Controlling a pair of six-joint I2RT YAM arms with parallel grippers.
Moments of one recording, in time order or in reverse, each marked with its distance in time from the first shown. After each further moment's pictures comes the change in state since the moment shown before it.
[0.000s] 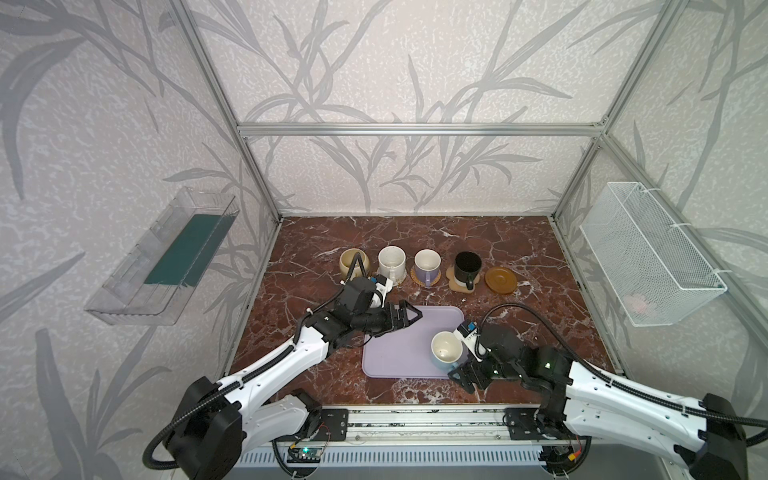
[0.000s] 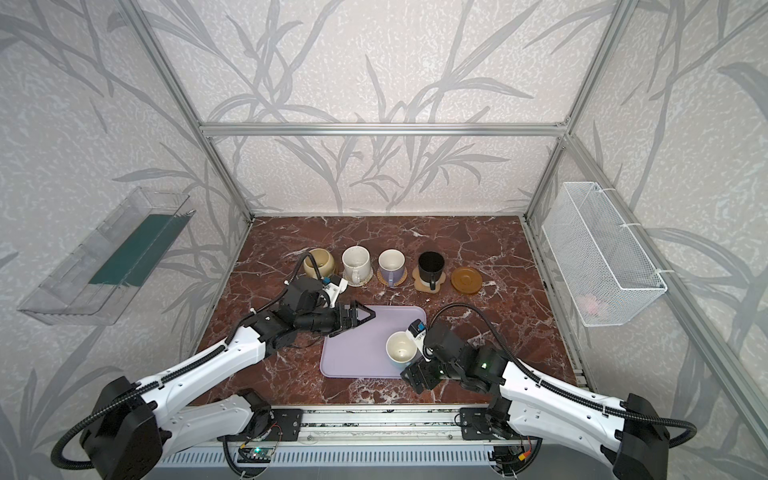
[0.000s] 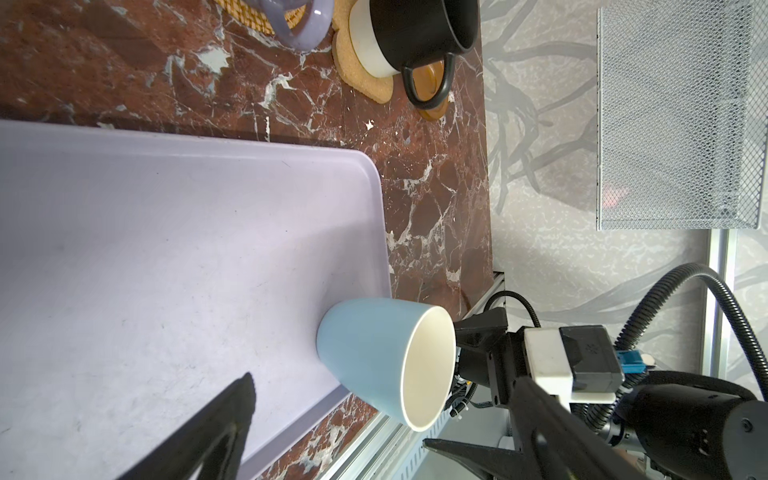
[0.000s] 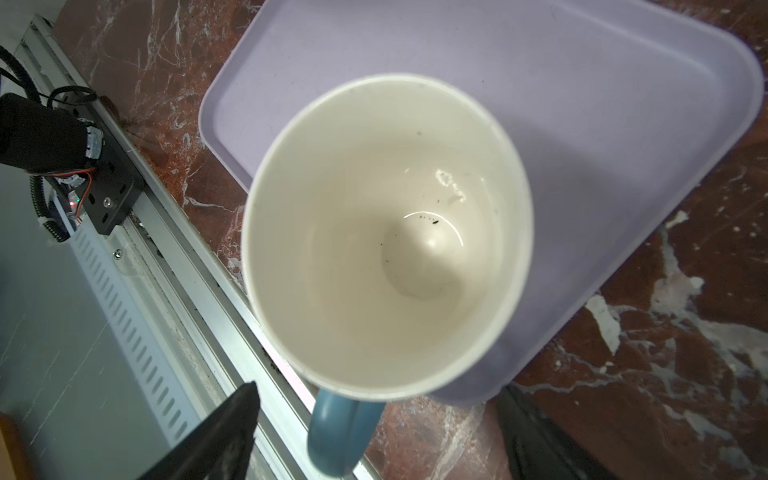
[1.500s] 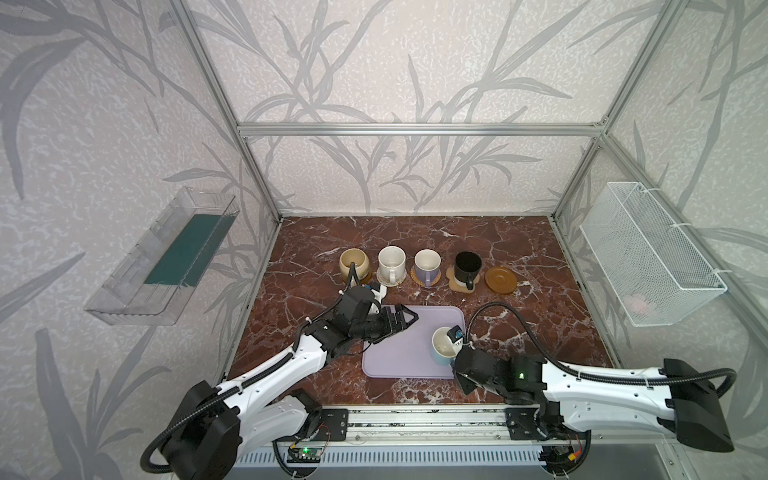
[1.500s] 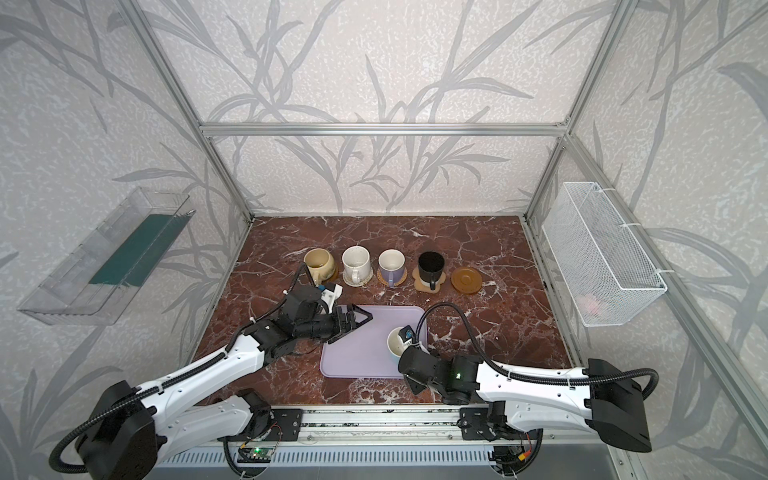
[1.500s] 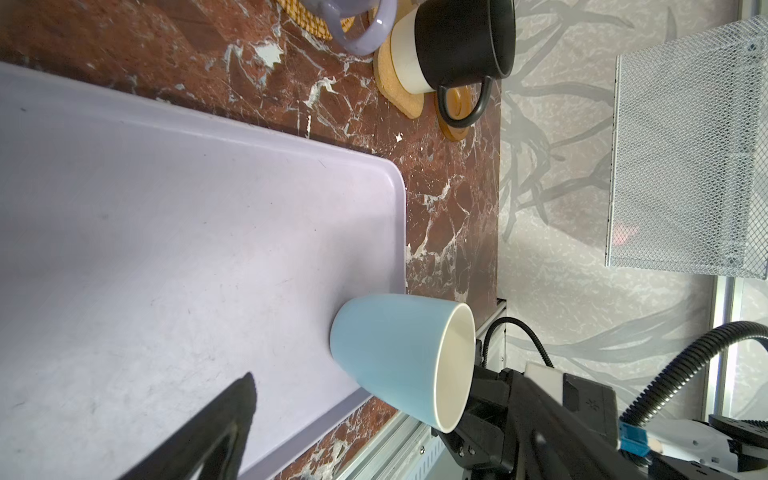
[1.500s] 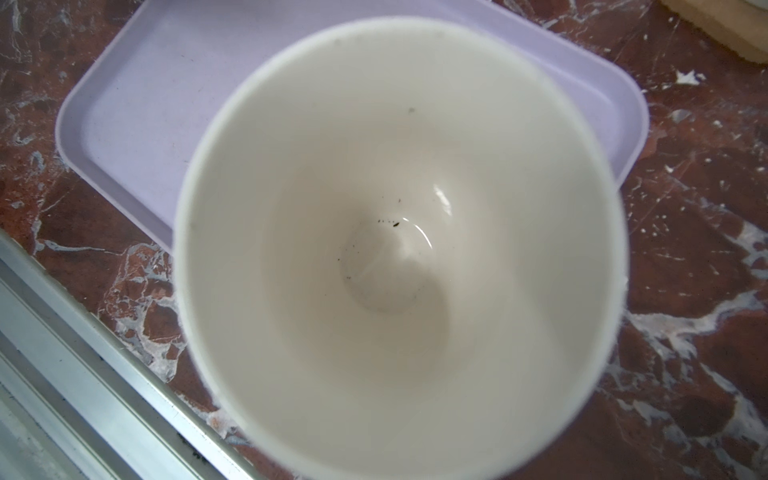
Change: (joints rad) left arm -0.013 -0.044 -0.074 0.058 -0.082 -0.101; right arm 0.246 0.207 0.030 0.071 0.416 0.198
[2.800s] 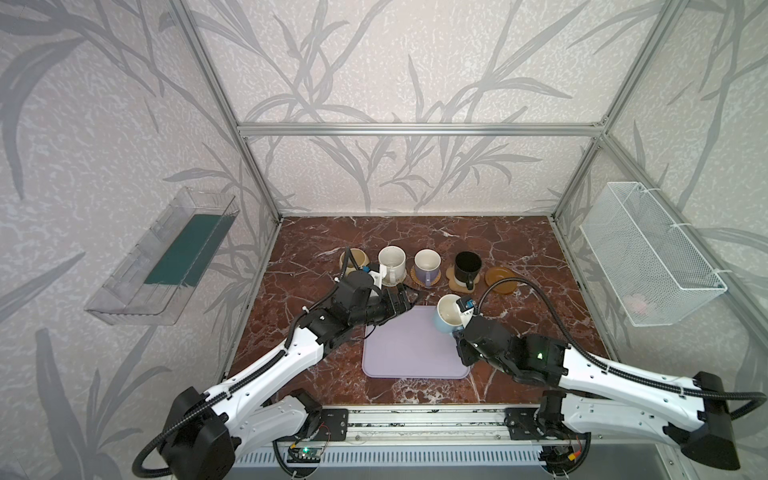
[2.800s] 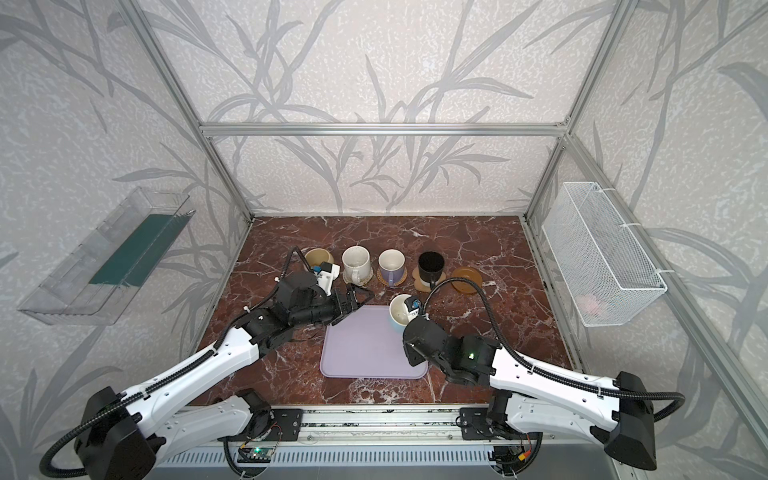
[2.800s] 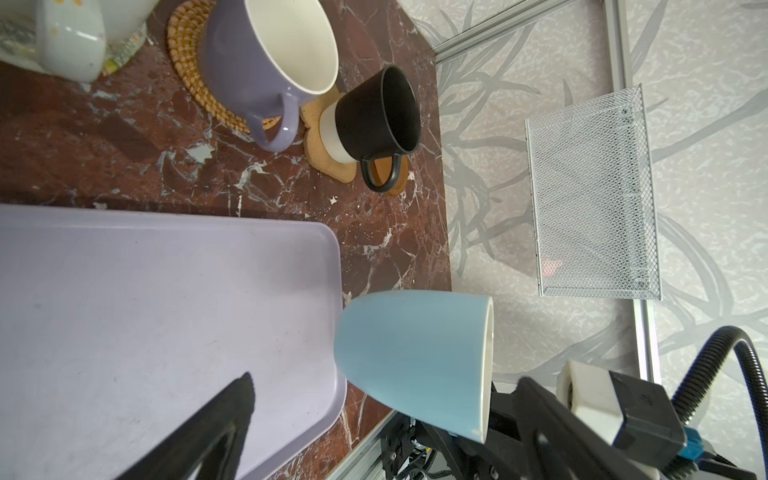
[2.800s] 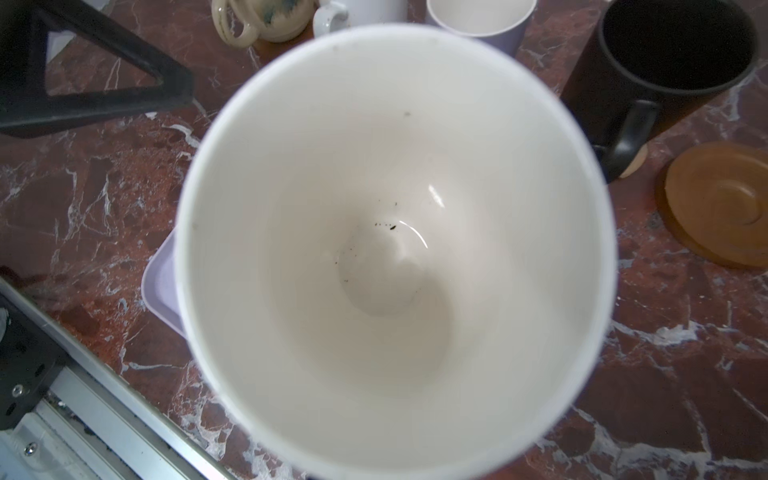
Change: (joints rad) left arm -0.008 0.018 0.200 -0.035 -0.057 -0.030; right arm -0.179 -0.064 0.253 -0.142 0.044 -0.092
